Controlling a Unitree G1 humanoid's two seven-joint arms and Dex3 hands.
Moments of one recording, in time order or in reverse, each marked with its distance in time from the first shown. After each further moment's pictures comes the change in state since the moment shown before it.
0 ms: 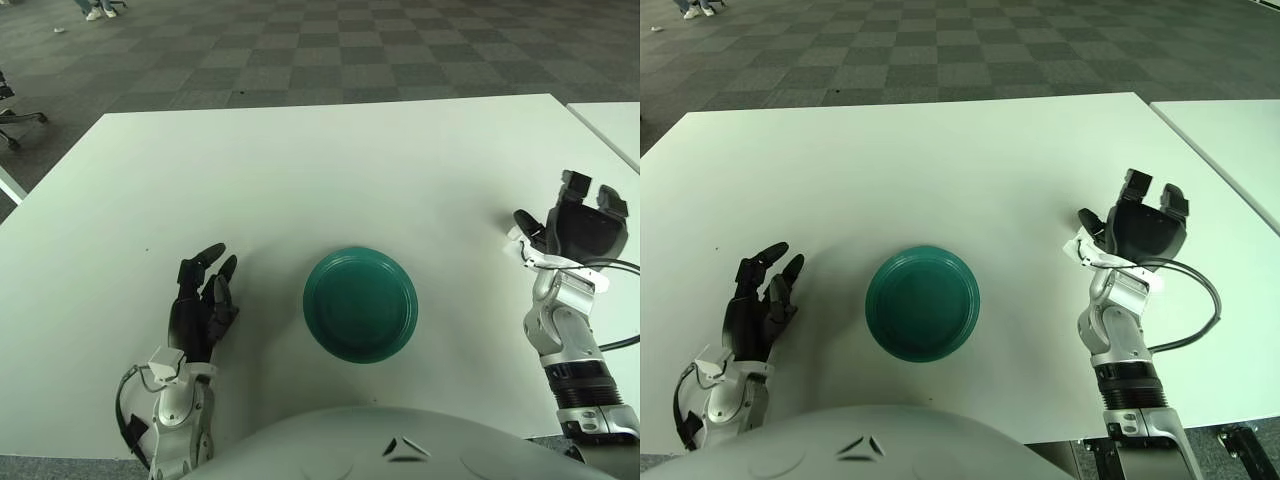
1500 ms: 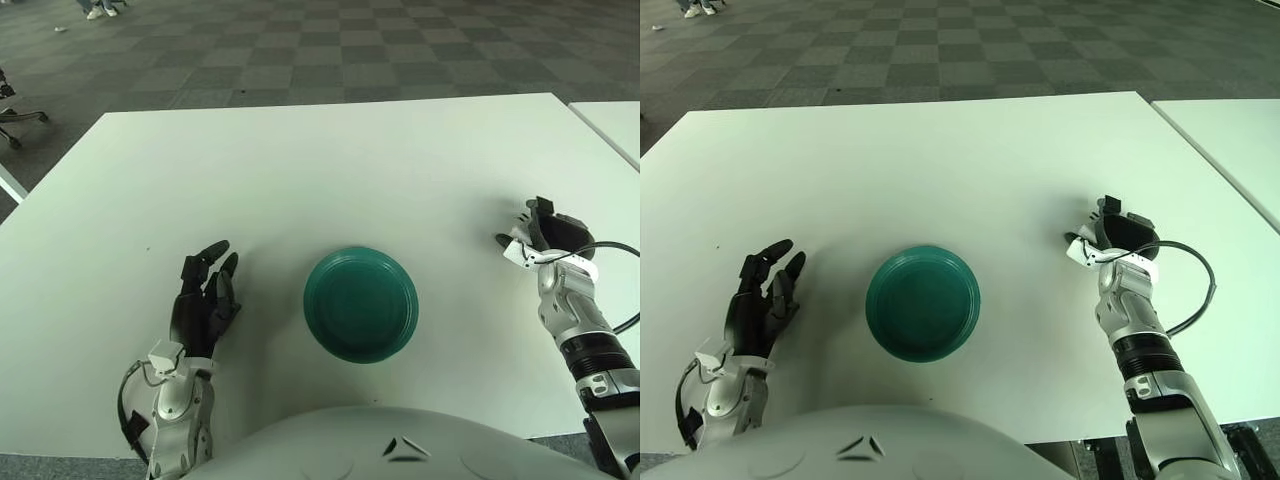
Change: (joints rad) left arm -0.005 -0.002 0.000 -0.042 -0.020 0.085 -0.021; right arm -0.105 -0.123 0.097 0.346 0.260 -0.222 0.096
